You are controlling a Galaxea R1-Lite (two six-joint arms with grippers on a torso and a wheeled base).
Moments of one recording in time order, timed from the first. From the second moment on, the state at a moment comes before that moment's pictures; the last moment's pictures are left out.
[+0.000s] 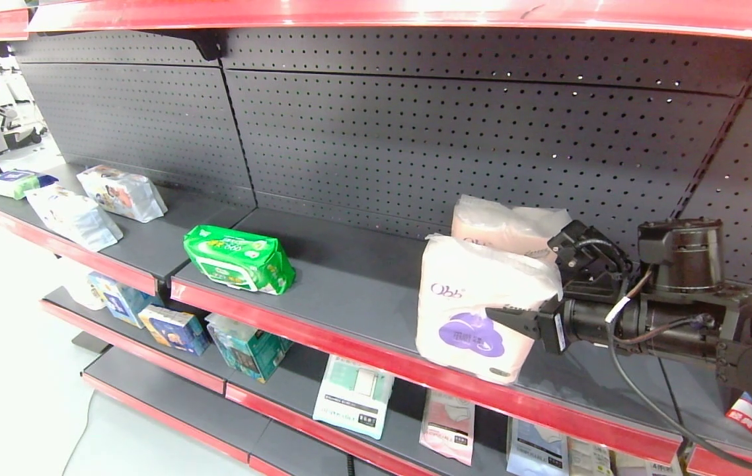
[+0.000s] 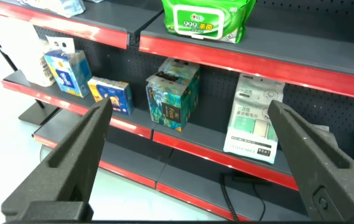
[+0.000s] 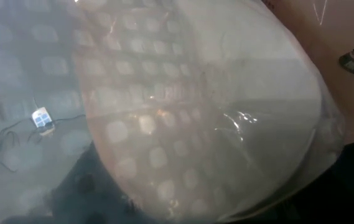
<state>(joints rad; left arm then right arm) -0.05 0.08 0.00 -0.01 0.07 -0.01 0.34 1.70 -0.63 -0.59 0.31 -0.18</state>
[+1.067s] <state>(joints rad) -0.05 0.08 0.00 -0.01 0.07 -0.01 0.35 1.70 -0.63 -0.58 0.31 -0.19</state>
